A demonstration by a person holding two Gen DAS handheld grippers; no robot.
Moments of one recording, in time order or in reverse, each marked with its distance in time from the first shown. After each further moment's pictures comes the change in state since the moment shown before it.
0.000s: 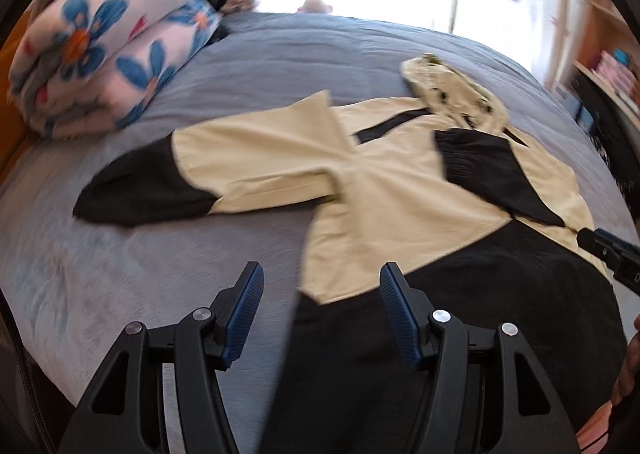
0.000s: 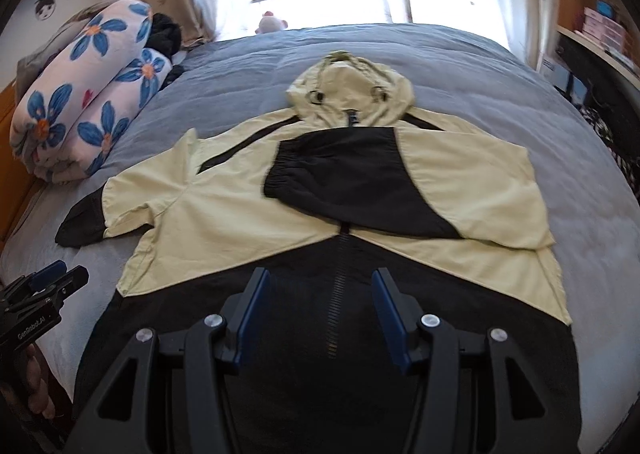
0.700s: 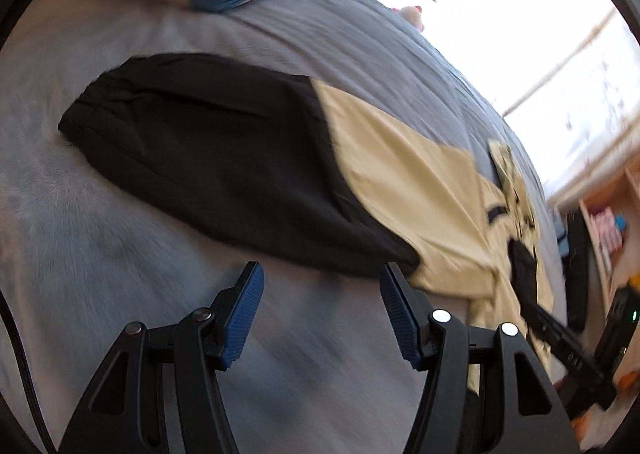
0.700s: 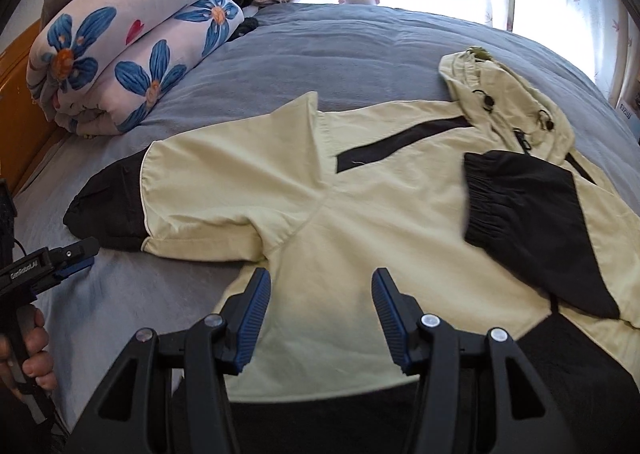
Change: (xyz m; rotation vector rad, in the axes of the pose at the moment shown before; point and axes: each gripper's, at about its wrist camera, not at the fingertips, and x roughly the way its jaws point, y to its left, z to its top) left arm 0.121 0.250 0.022 -0.469 0.056 -0.263; right arm 0.128 0.171 0.044 -0.146 0.067 0.085
